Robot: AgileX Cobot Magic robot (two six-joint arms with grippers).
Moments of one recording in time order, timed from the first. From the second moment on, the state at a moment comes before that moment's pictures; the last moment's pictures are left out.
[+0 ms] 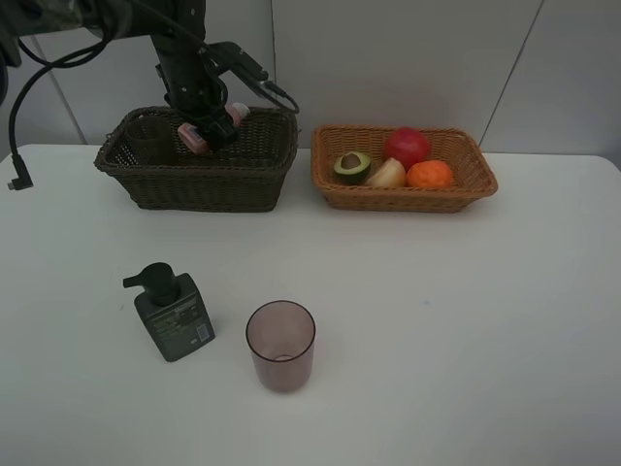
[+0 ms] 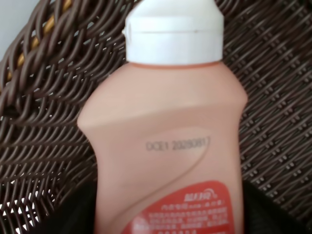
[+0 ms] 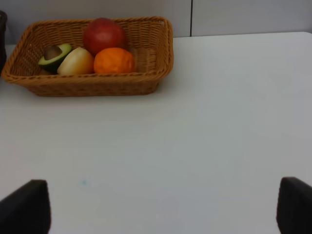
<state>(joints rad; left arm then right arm) -0.34 2.38 -2.06 0.15 0.98 0.35 -0.04 0.00 -0.52 0.04 1.04 -0.06</state>
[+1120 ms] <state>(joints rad) -0.34 2.38 -2.06 0.14 1.00 0.36 -0.04 0.00 -0.52 0.04 1.04 -0.06</state>
